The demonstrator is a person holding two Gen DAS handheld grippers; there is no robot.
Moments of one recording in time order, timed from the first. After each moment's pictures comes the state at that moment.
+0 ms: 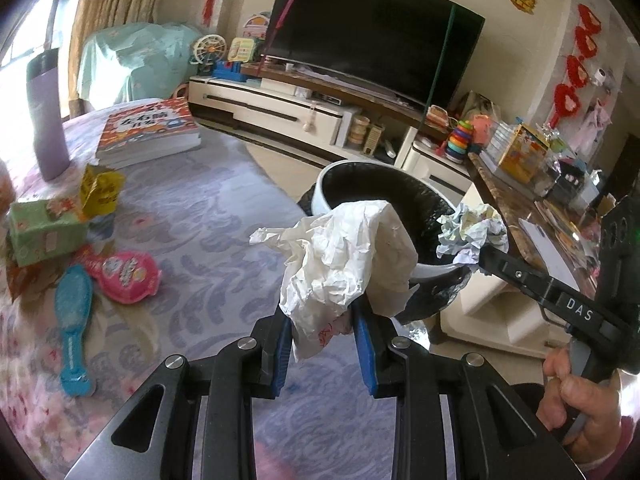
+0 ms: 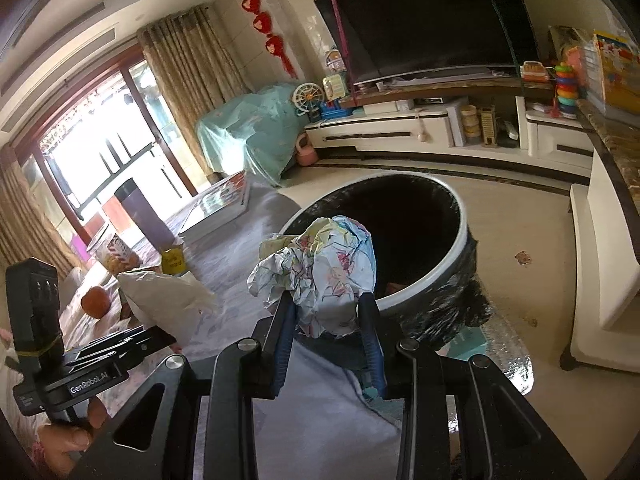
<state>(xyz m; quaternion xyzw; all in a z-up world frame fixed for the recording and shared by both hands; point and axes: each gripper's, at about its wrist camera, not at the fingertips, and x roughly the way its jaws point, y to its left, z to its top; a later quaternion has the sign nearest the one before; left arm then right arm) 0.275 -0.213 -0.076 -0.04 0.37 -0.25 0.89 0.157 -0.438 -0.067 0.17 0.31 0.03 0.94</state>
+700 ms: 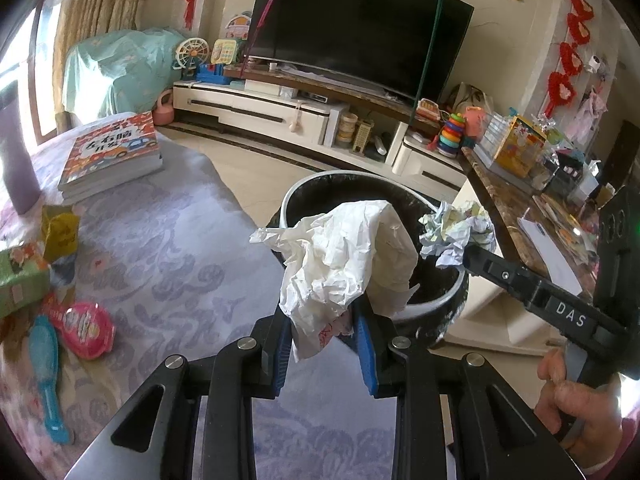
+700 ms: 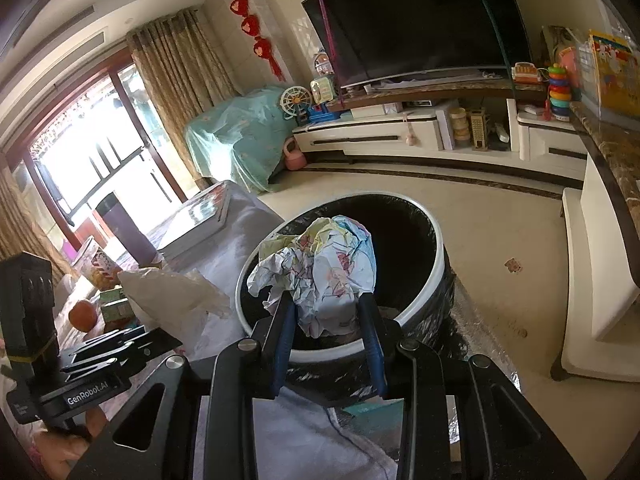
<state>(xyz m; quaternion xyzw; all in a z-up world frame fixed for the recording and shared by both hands) 0.309 -0.256 -0.070 -0.03 0.37 -0.26 0.89 0.182 -0.463 -0.066 0.16 0.31 0.01 0.94</state>
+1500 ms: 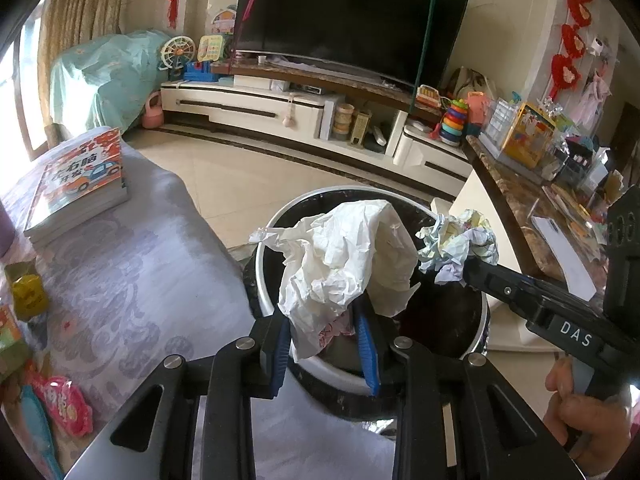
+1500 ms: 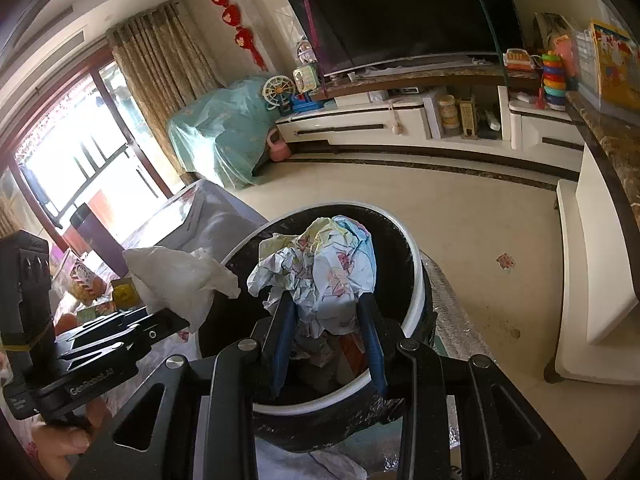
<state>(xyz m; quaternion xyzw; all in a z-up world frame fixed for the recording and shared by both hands) 0.371 -0.309 -0.071 0.00 0.39 -0.26 0.88 0.219 -0.490 -0.073 0.17 0.34 0.00 0.92</state>
